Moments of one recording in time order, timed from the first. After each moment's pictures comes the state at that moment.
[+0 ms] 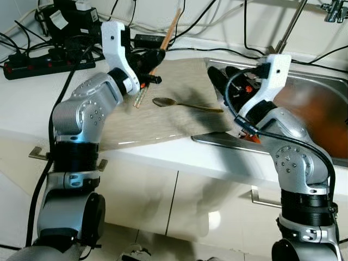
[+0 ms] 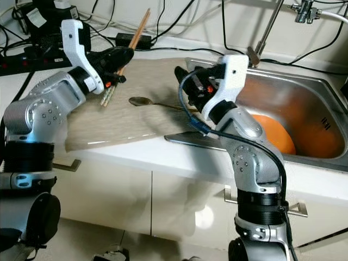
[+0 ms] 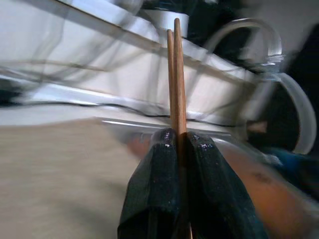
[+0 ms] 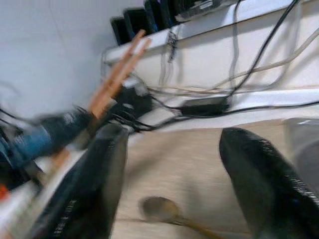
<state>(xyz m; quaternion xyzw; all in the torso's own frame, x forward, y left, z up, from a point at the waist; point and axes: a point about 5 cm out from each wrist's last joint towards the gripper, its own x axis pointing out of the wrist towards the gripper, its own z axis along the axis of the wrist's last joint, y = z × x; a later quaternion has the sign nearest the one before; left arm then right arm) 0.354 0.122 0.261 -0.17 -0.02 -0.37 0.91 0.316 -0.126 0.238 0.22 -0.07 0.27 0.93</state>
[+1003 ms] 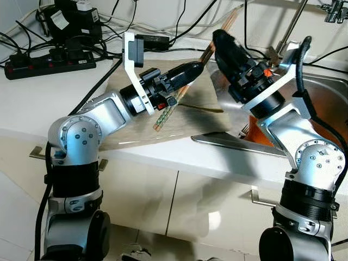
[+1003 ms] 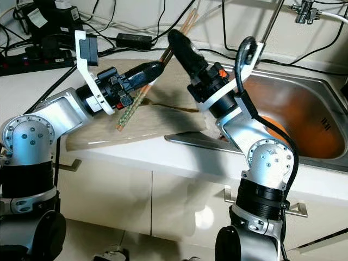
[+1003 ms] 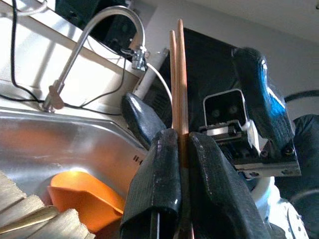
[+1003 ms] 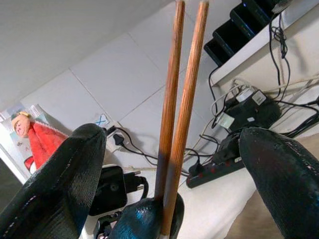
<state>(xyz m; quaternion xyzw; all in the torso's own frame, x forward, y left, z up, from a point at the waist) 0.306 0.095 0.271 -0.25 0.01 -0.54 0.80 0.300 -0.119 0.268 0.45 -0.05 0.42 0.79</state>
